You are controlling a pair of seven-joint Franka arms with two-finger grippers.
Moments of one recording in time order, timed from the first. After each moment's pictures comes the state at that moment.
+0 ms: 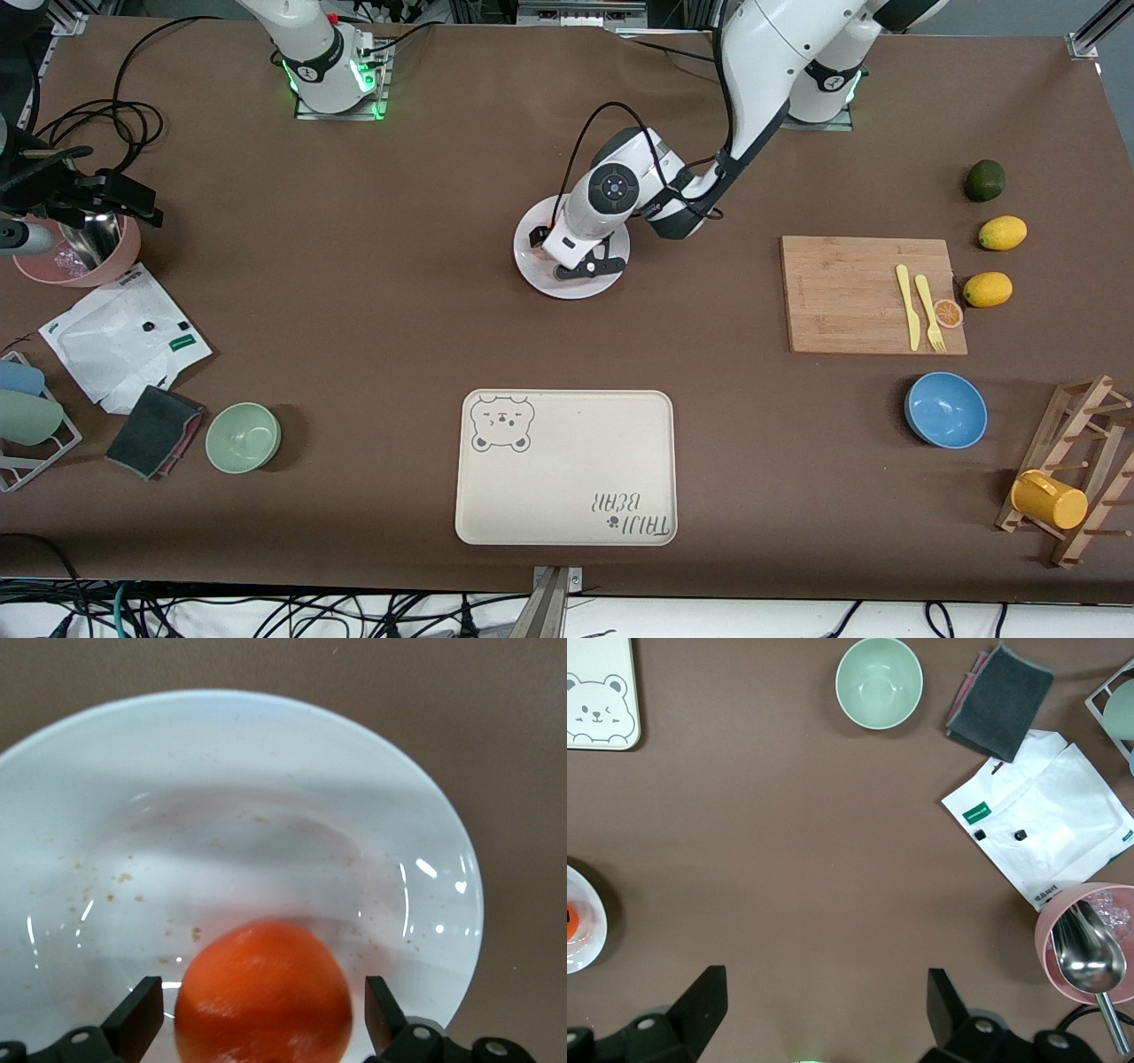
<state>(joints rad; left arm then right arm) -0.43 0.69 -0.46 -1.81 -0.08 2.44 -0.95 0.06 0.08 -0.06 -1.50 0.01 1.50 -0.03</state>
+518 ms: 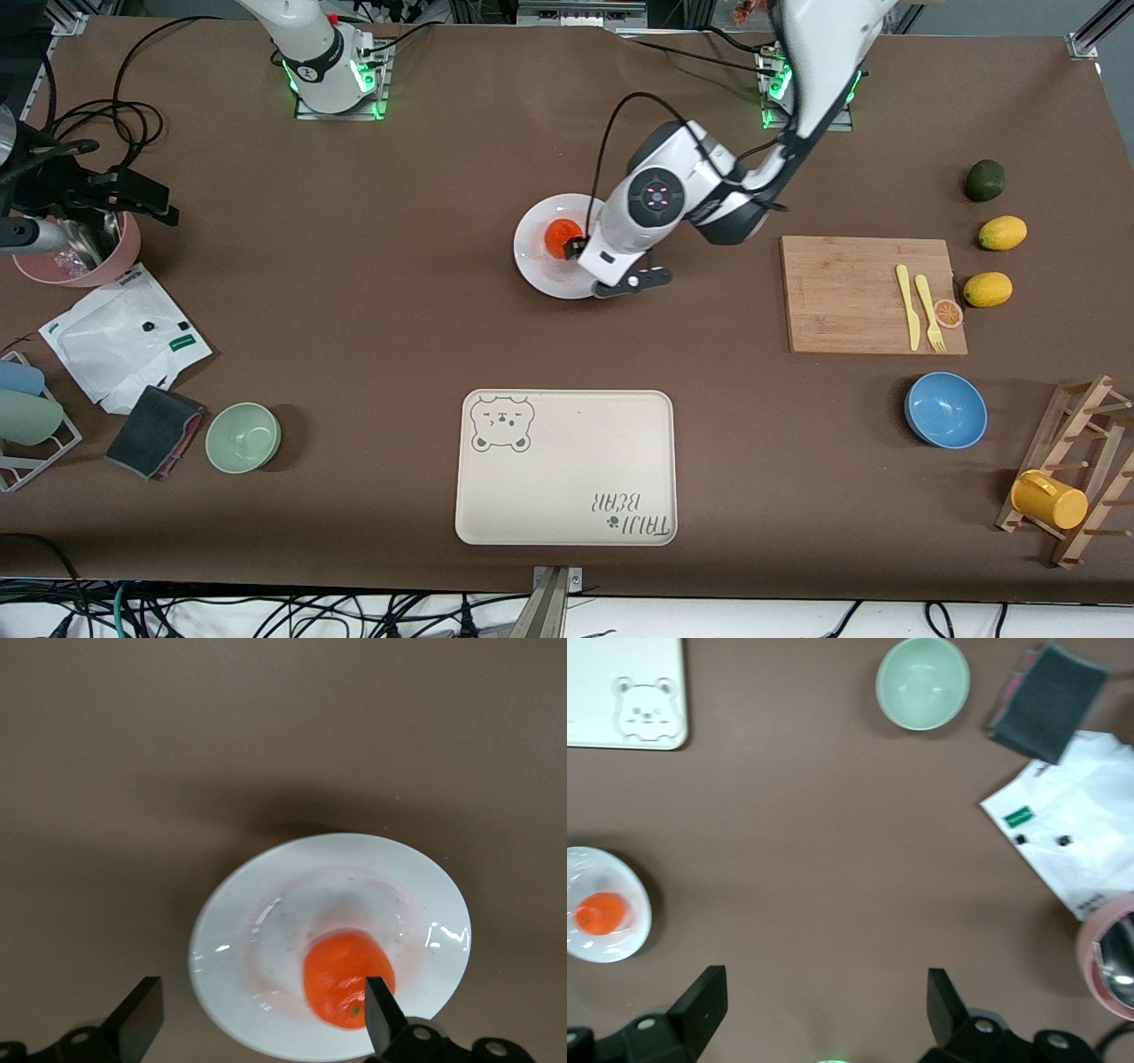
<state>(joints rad) -0.27 0.50 -0.45 -1.72 -0.08 2.04 -0.87 0.07 0.09 -0.05 -1.50 0.11 1.50 -0.03</state>
